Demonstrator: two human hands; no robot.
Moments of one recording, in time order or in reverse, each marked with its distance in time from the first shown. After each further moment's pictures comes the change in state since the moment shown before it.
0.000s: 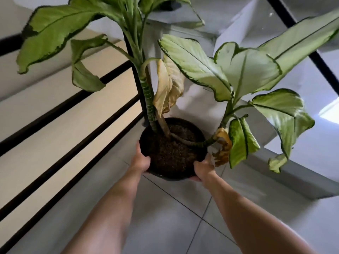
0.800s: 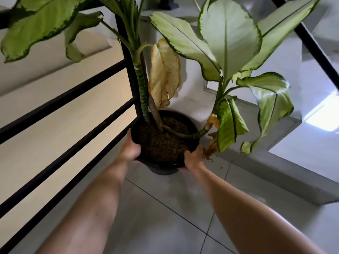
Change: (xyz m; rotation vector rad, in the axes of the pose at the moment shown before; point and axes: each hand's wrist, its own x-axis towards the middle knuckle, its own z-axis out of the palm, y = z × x) left_hand 0.081 0.033 -0.031 0.039 -0.034 0.168; right_hand 0.041 -0.041 0.048 0.146 0.035 -0.122
